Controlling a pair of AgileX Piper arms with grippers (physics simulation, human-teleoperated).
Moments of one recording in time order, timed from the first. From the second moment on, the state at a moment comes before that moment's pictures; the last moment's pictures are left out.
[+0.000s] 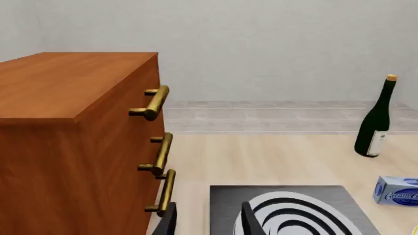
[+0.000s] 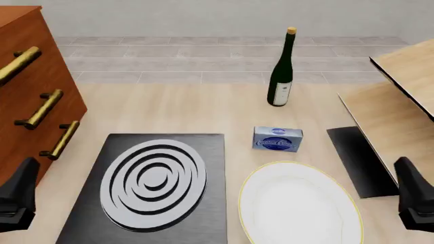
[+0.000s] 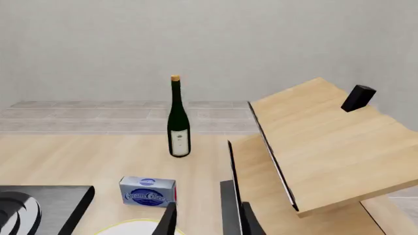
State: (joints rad) left arm 0.00 0.00 0.00 0.00 0.00; right arm 0.00 0.00 0.00 0.00 0.00
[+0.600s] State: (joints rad) left arm 0.00 0.01 0.00 0.00 0.00; right arm 0.01 0.07 -0.07 0.01 0.01
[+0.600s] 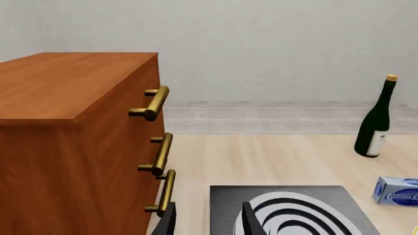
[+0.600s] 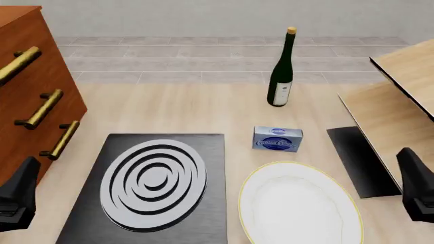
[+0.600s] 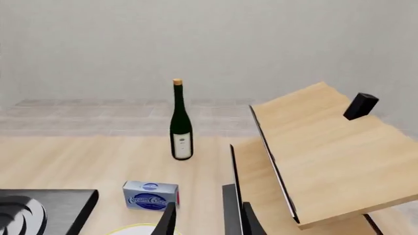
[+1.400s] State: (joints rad) left arm 0.00 0.01 0.00 0.00 0.00; right arm 0.02 0.40 -0.38 0.41 0.19
